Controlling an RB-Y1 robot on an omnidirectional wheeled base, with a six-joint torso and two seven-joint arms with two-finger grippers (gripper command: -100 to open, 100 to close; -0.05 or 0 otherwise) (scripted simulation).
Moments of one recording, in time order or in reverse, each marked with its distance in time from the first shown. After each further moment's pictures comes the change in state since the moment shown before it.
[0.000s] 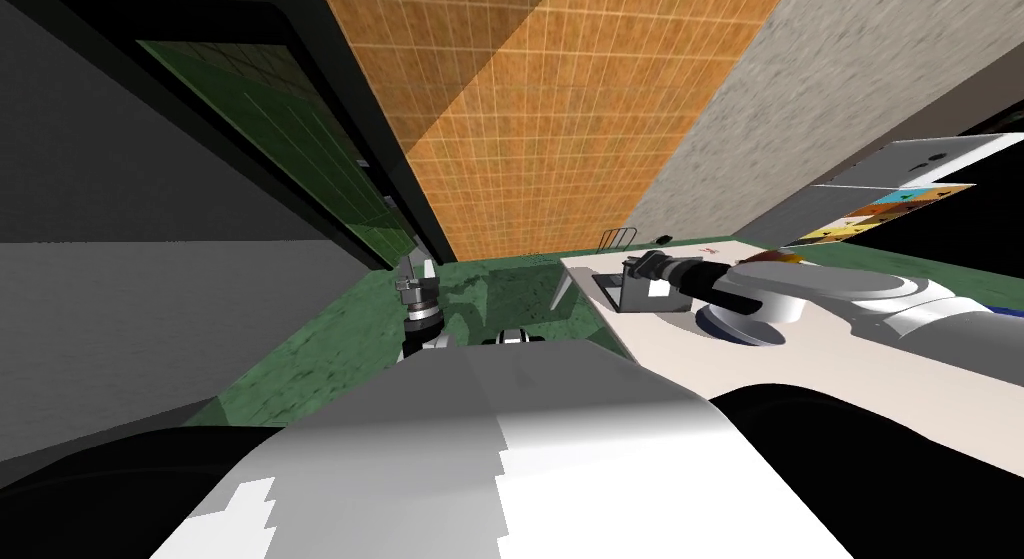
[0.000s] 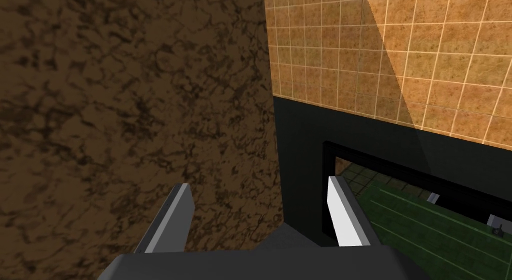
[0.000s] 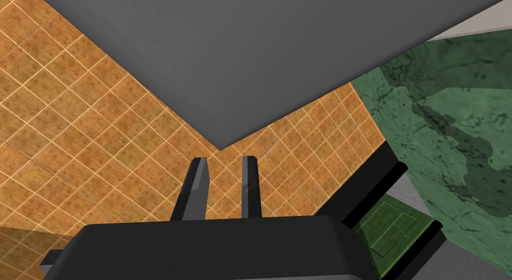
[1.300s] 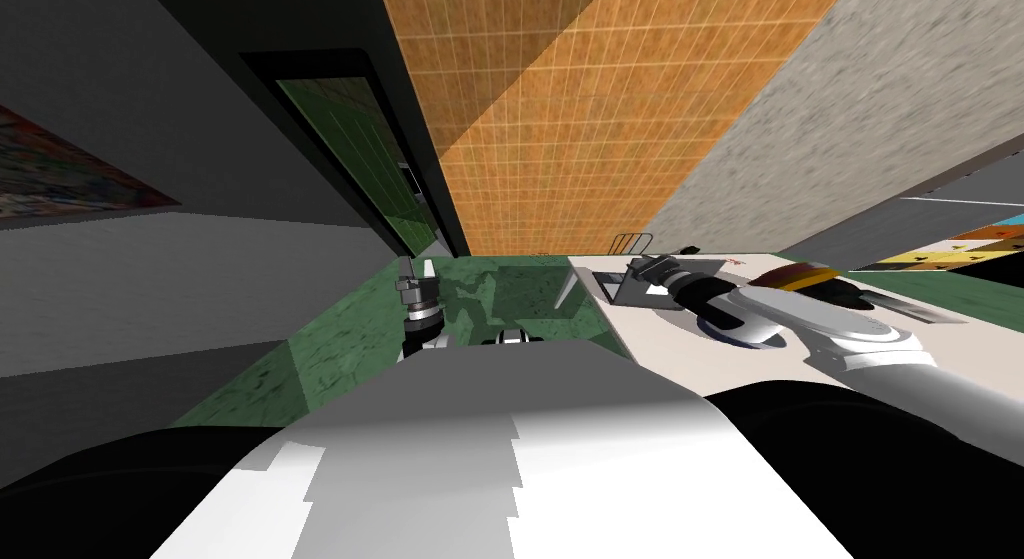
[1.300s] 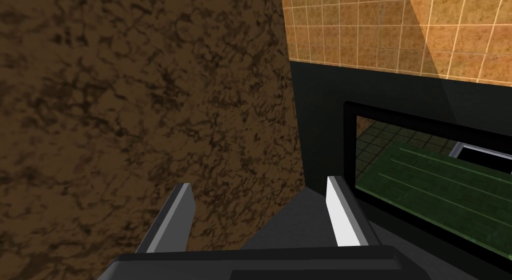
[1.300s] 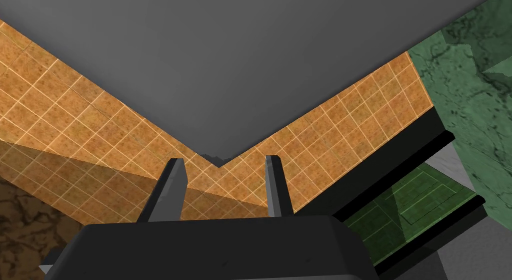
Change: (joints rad) left arm 0.000 0.000 0.000 0.000 0.000 0.000 0.000; right arm -0.234 0.345 0.088 0.007 0.103 0.022 0.124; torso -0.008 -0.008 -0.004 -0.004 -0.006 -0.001
